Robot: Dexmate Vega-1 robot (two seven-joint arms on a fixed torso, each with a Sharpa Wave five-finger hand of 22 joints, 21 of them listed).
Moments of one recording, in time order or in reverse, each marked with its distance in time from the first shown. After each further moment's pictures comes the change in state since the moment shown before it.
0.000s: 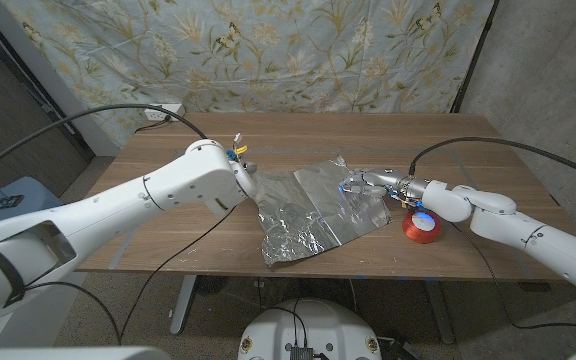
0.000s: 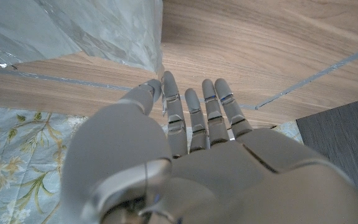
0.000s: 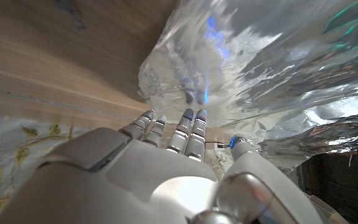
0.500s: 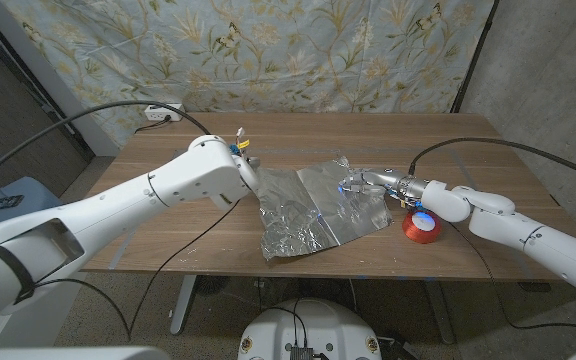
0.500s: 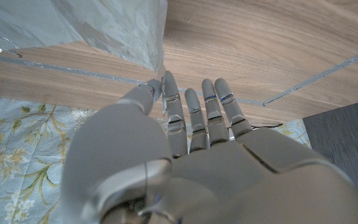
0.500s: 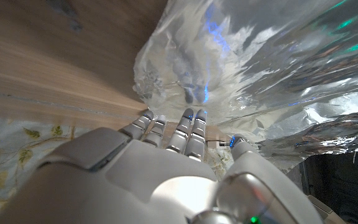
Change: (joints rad) left arm 0.006 -0.037 -0.025 0.014 0.108 0.000 -0.091; left_hand 0.000 0.000 0.000 0.000 0.008 0.000 0.000 0.011 -0.005 0.005 -0.005 0.000 -0.001 0.011 0.000 0.004 0.000 0.000 0.000 0.007 -0.005; right arm -0.002 0.006 0.001 0.003 0.015 -0.007 -0.002; right_hand 0.000 0.000 0.003 -0.003 0.000 0.000 0.000 0.000 0.000 0.000 0.000 0.000 0.000 0.000 0.000 0.000 0.000 0.000 0.000 0.000 0.000
